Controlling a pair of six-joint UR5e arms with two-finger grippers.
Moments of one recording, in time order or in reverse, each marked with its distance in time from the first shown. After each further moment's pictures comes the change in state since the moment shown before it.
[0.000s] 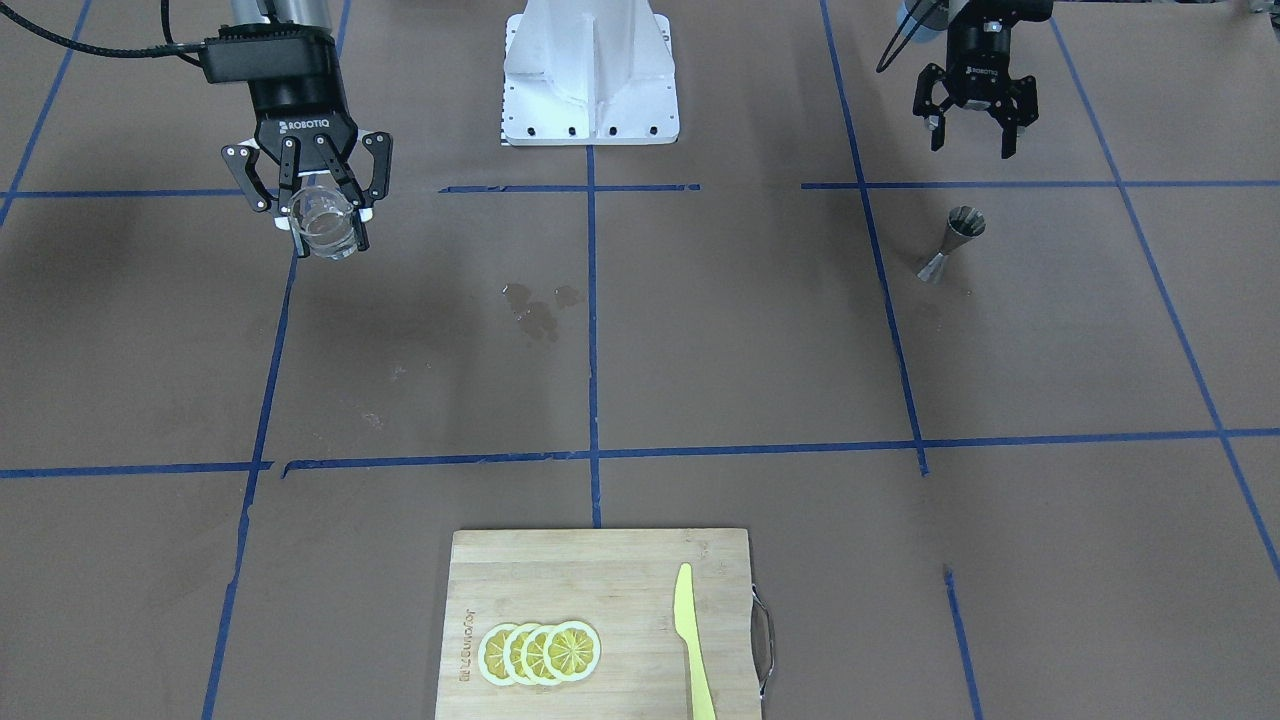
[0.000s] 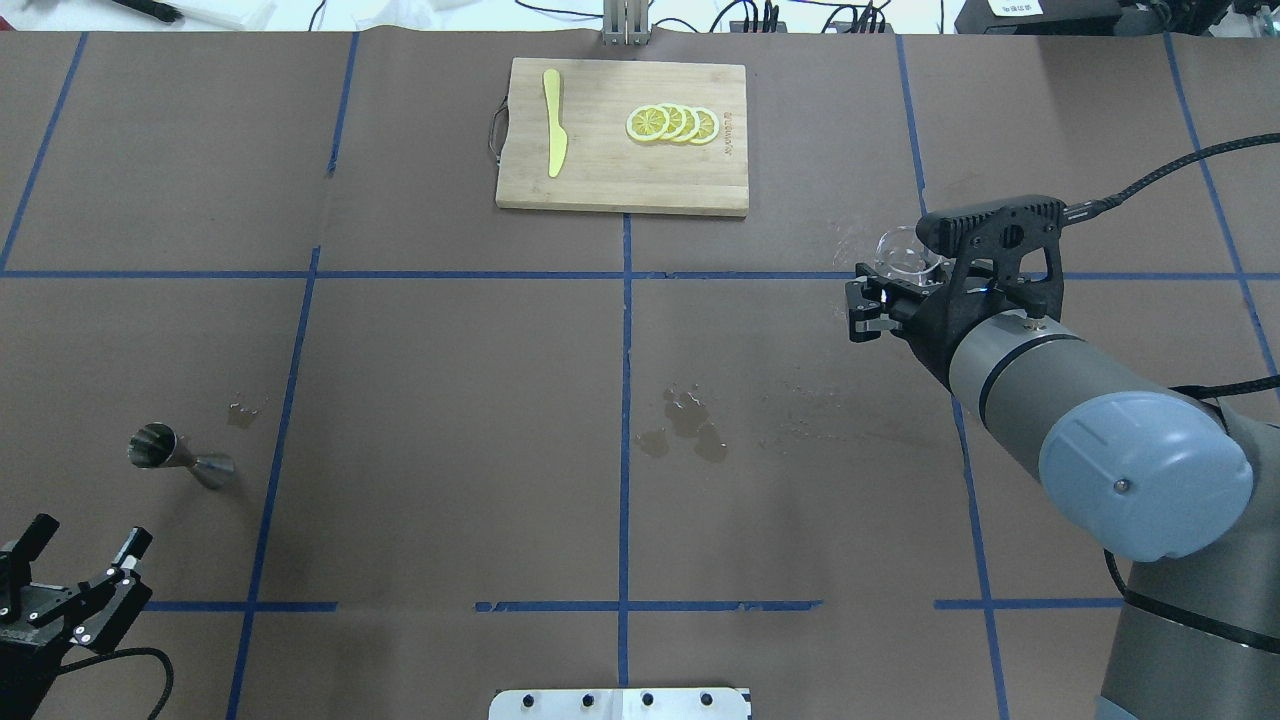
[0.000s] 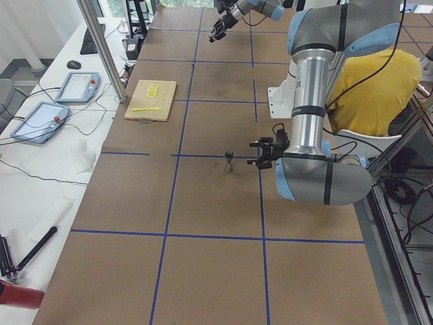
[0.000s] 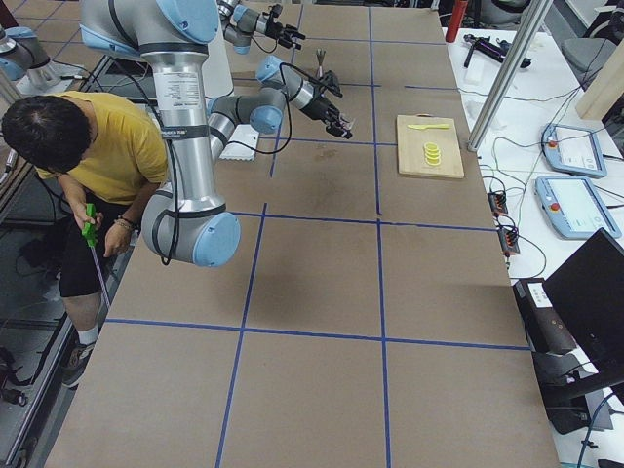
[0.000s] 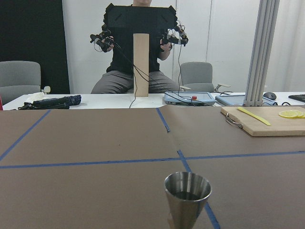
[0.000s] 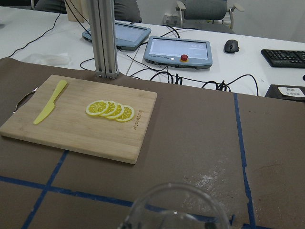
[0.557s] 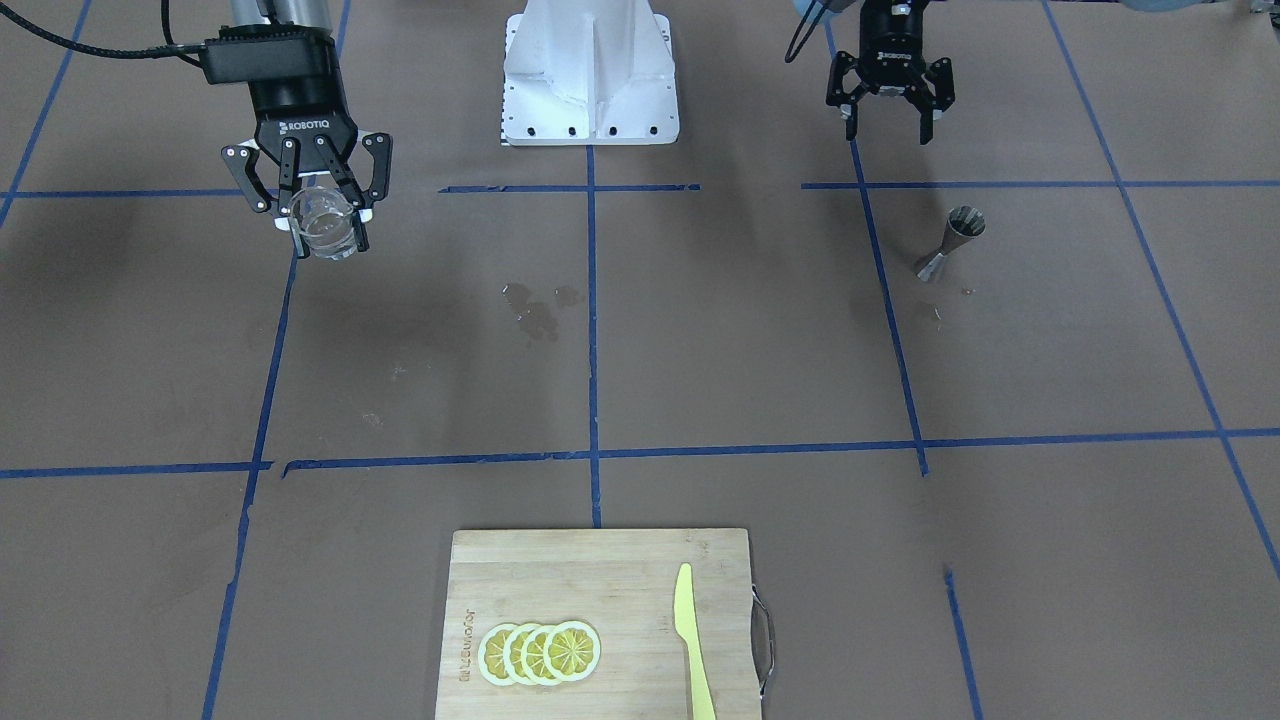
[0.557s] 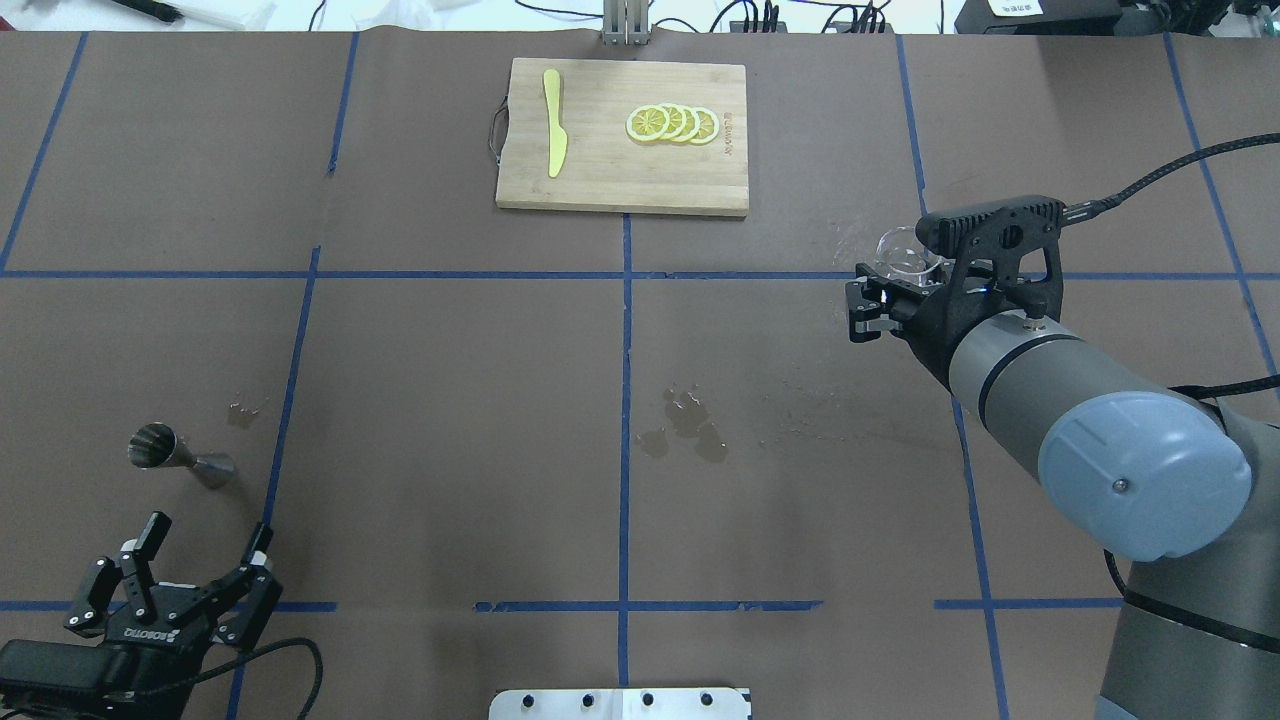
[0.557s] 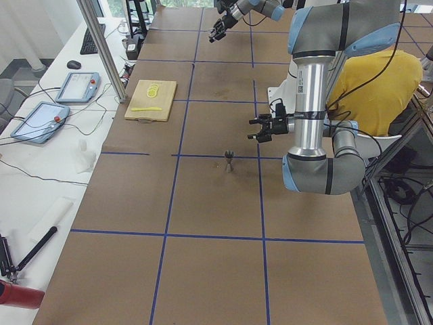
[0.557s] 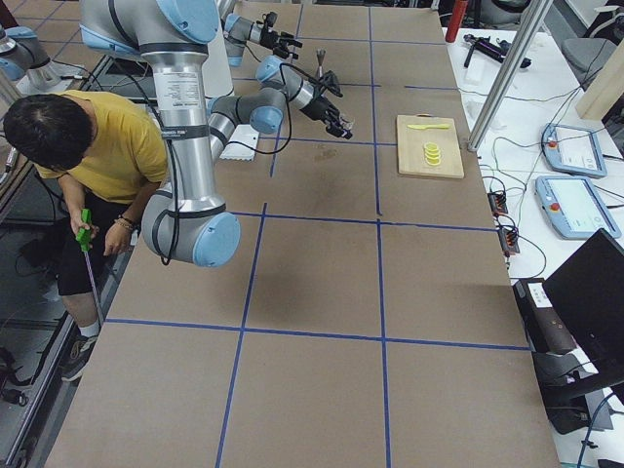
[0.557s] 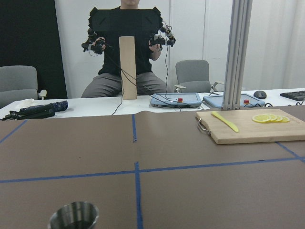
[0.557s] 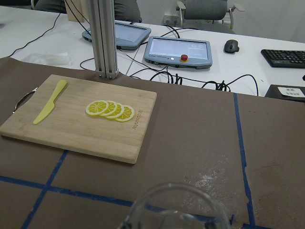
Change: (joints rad) left arm -0.104 -0.318 -0.027 0.055 0.003 0.331; right arm 0.000 0.000 -0.002 0.000 0.000 -0.001
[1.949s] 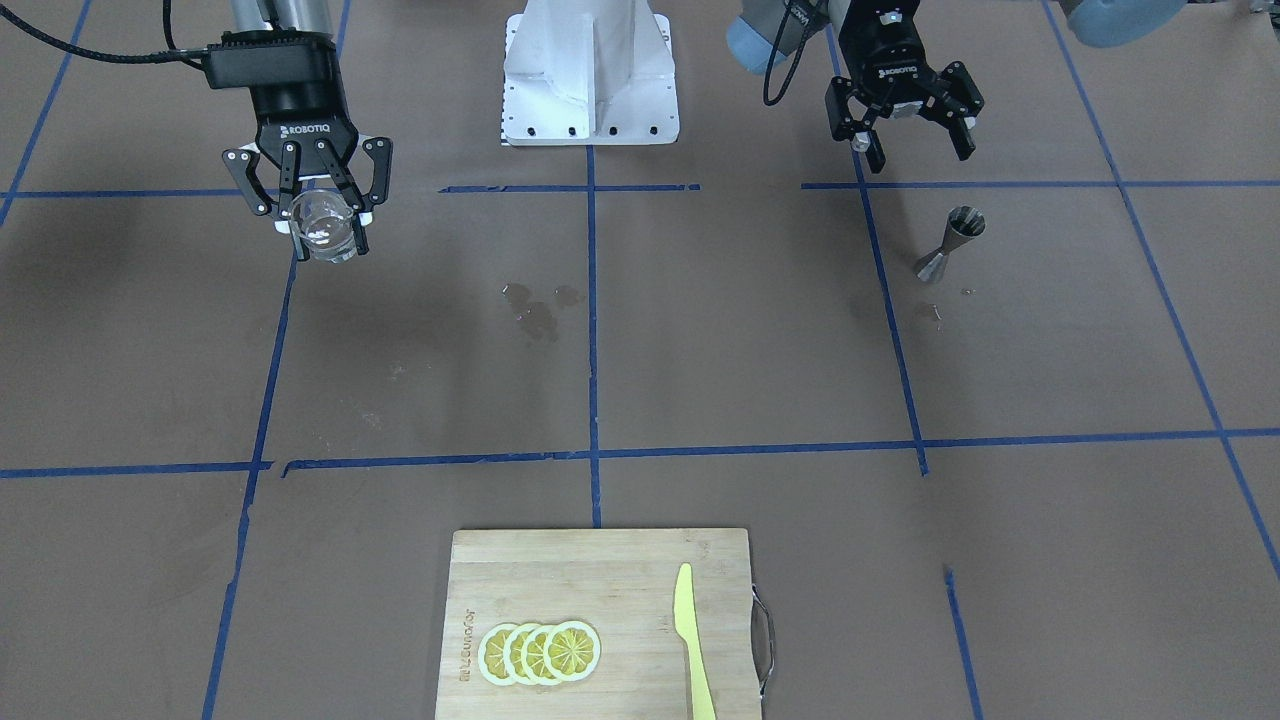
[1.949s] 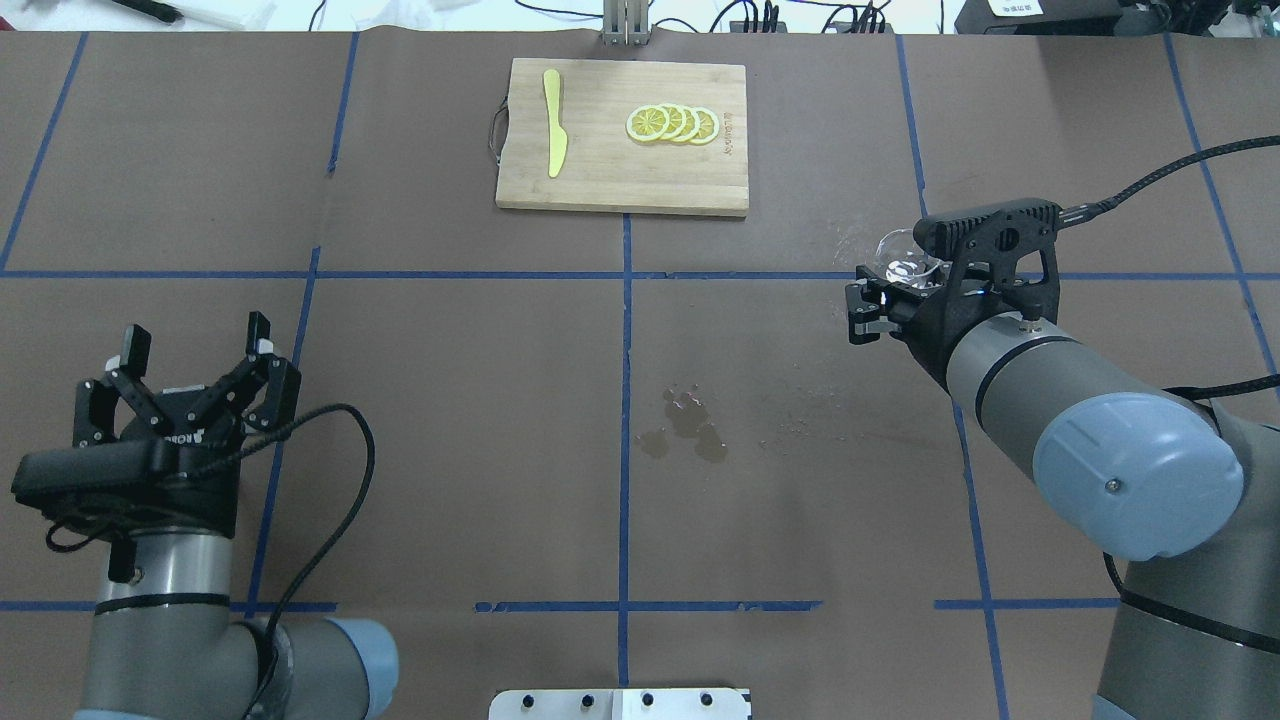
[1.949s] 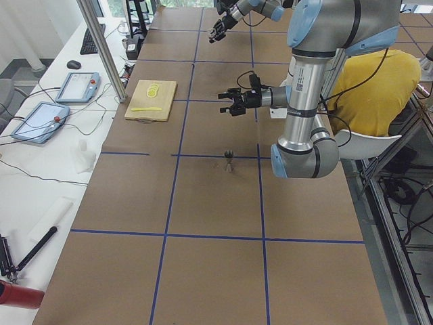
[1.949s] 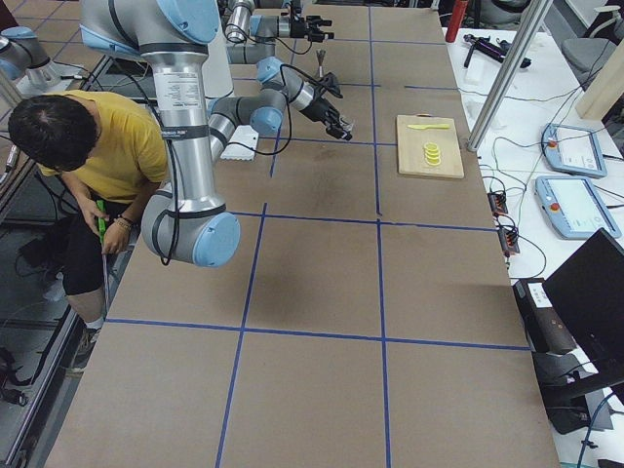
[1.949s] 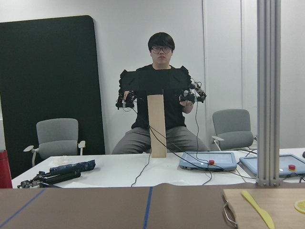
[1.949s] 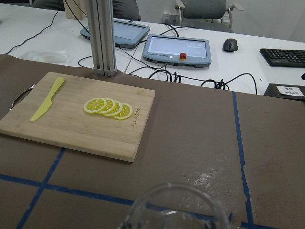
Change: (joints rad) left arm -0.385 -0.248 -0.003 0.090 -0.009 0.169; right arm -0.001 -0.001 -0.007 -0.001 -0.002 0.000
